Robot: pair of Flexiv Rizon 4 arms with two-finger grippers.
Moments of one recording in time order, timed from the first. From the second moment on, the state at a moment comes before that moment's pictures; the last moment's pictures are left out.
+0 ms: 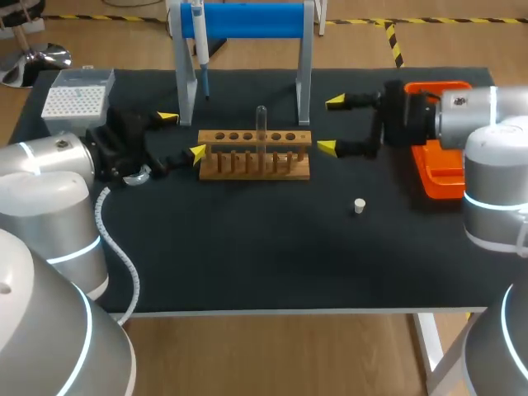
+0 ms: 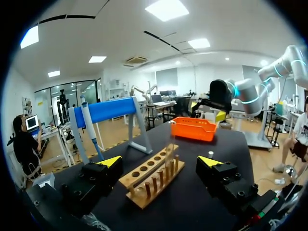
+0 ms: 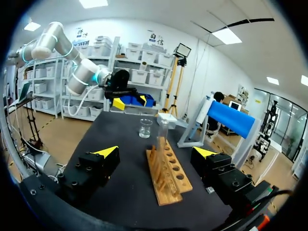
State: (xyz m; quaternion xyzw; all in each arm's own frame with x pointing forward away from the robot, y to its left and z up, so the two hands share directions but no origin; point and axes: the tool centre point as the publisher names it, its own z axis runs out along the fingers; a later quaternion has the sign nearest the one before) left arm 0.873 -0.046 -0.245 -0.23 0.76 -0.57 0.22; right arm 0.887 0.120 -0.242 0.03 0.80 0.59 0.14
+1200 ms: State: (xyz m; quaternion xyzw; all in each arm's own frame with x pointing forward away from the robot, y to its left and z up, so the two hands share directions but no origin) left arm 0.873 -0.045 -0.246 -0.23 0.76 -0.57 0.22; right arm 0.932 0.223 -0.276 -0.05 0.73 0.68 -0.03
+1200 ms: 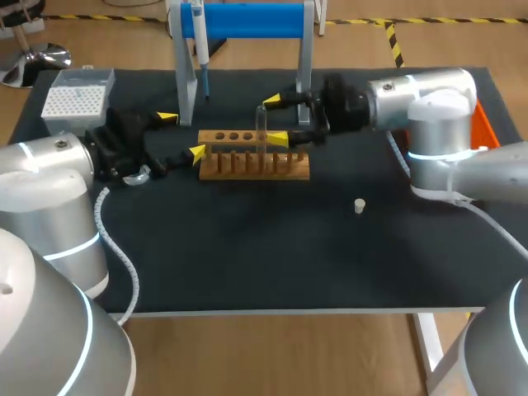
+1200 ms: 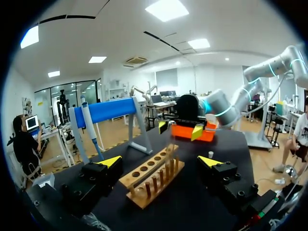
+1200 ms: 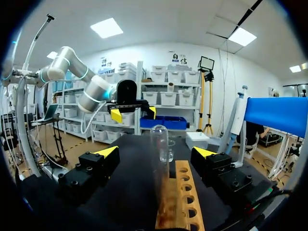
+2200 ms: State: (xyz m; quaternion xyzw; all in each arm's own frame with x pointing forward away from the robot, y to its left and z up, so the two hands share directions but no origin) left arm 0.873 -0.045 -0.246 -0.23 0.75 -0.58 0.22; right arm 0.940 0.241 -0.282 -0.06 0.74 0.67 -0.04
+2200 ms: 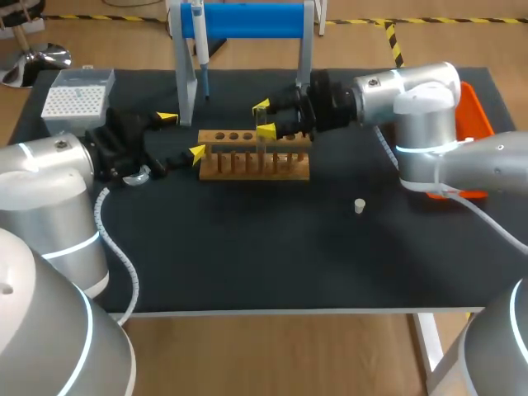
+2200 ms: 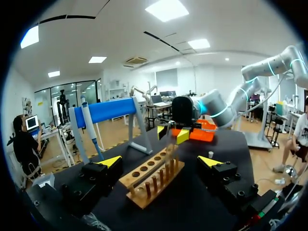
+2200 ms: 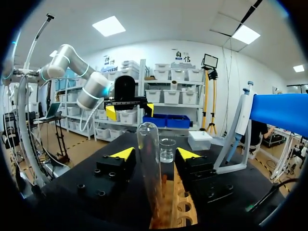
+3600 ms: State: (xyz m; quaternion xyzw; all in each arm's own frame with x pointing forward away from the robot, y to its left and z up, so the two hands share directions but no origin) left arm 0.873 -0.045 -0.246 -0.23 0.76 -0.58 0.22; right arm 0.945 0.232 -0.282 -0.03 0.72 0.69 -0.04
